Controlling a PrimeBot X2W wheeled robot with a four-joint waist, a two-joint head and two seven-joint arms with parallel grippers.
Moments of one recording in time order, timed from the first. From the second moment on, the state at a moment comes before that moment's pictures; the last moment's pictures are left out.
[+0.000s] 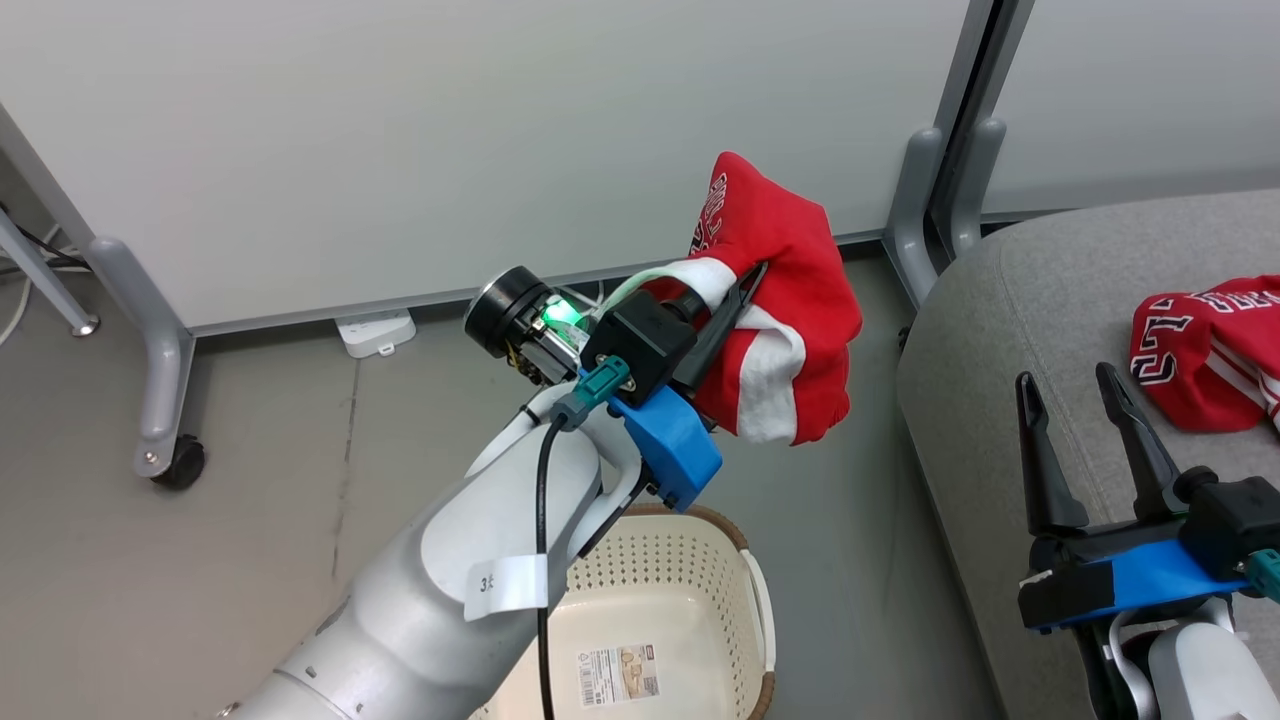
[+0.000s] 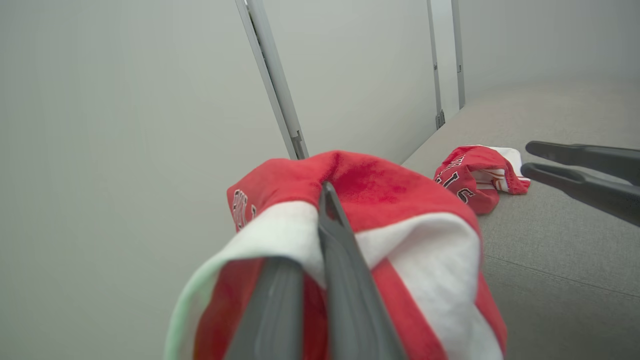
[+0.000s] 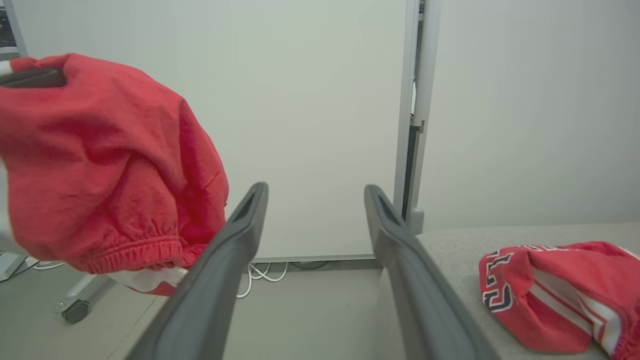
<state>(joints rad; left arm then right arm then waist) -0.80 0.05 -0.86 0.64 -0.40 -0.10 -0.26 -0.17 -0.13 -0.03 0.20 0.17 0.13 -0.26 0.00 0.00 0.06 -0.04</state>
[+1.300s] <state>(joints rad) -0.79 0.05 -0.91 0.65 -0.43 -0.09 -0.26 -0.34 -0.12 0.35 0.22 0.18 0.13 -0.26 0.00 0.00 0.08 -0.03</state>
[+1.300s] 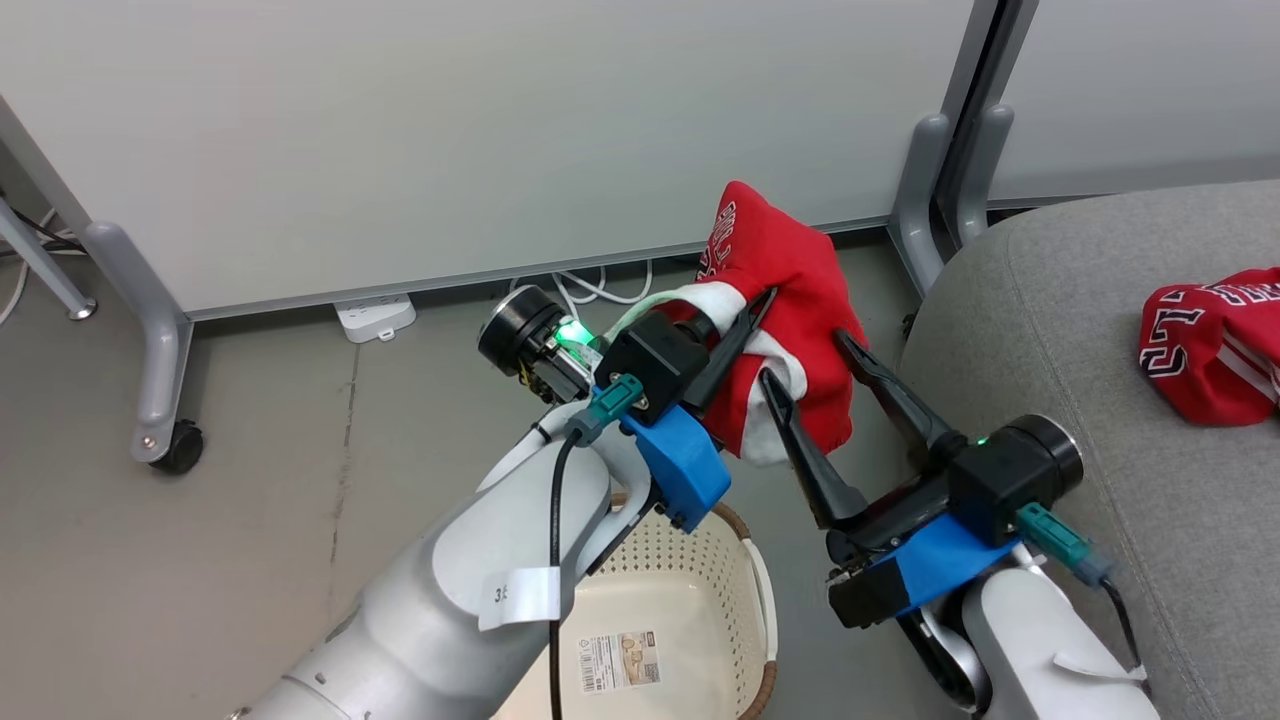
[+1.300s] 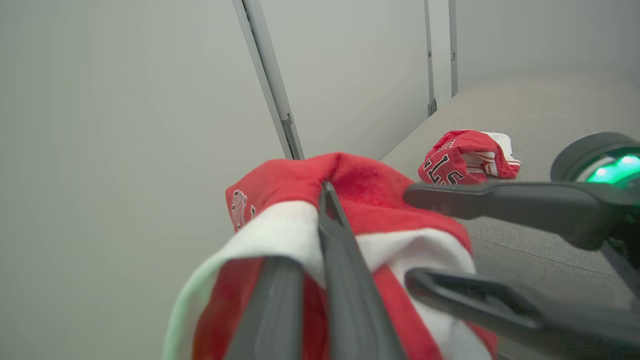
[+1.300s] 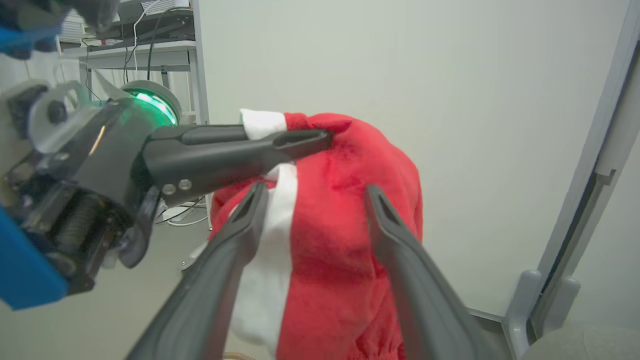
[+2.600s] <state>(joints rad) -0.88 0.05 -1.07 0.57 -0.55 -0.02 -0.26 -0.60 -0.05 0.27 0.53 0.21 0.13 -0.26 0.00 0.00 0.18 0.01</state>
